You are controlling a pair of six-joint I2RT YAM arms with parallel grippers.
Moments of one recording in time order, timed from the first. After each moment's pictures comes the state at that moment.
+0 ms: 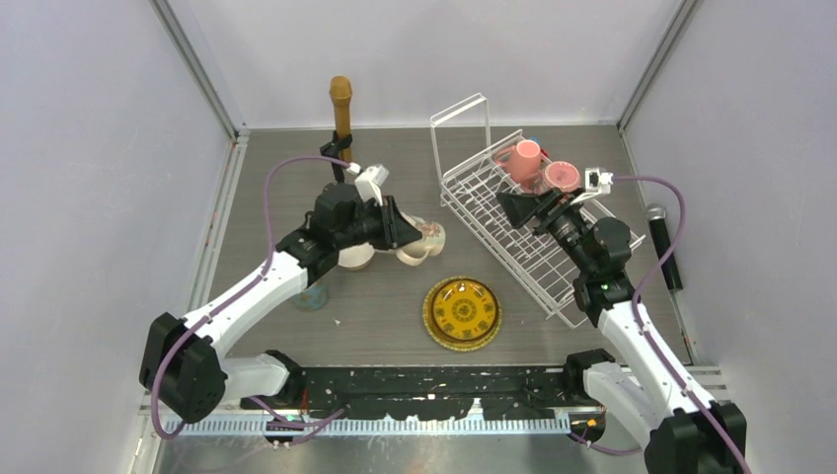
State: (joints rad) left arm -0.55 1.22 0.89 -0.01 0.42 -0.62; right arm 0.18 0.86 0.52 0.48 -0.37 0.73
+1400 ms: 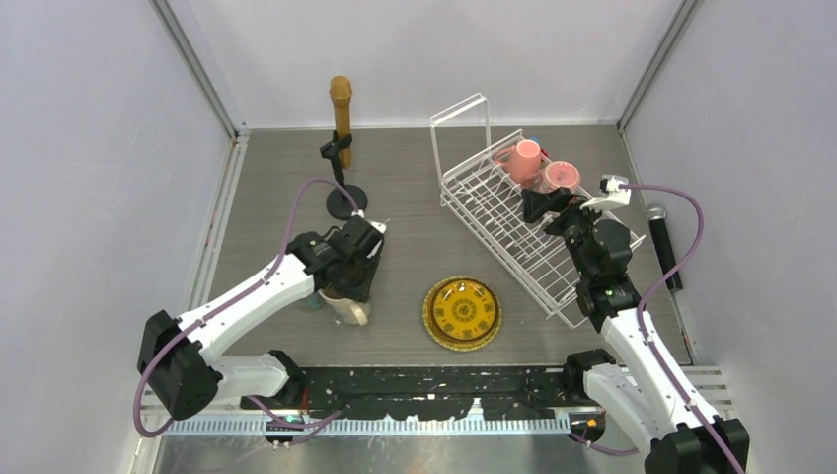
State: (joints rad) left arm -0.75 1.22 1.00 -0.94 -0.08 -0.40; right arm 0.18 0.77 0.52 0.27 0.02 0.50
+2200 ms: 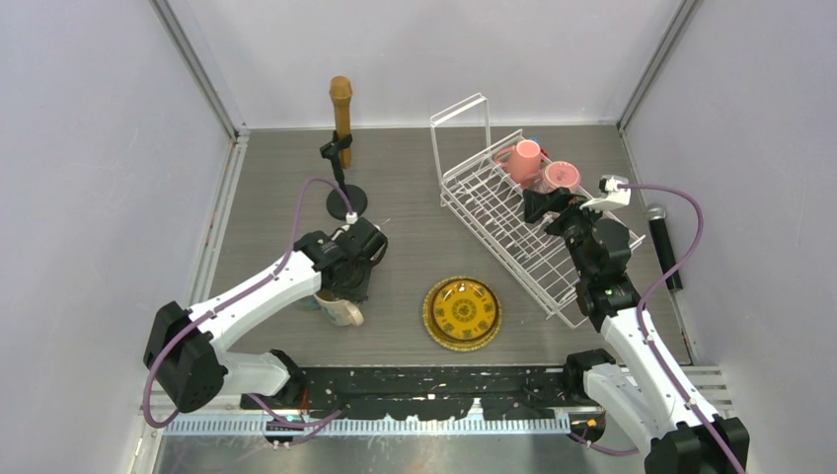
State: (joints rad) left arm -0.75 1.27 0.99 -0.98 -0.20 -0.48; right arm 0.18 0.78 0.52 0.26 0.04 0.48
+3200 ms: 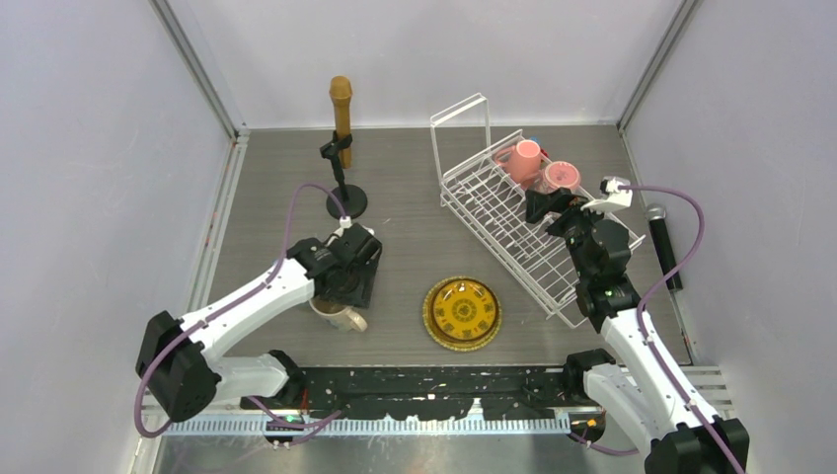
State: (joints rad) left arm -0.75 1.23 0.93 -0.97 -0.20 -0.51; right arm 0.18 0.77 0.52 0.25 0.07 0.47
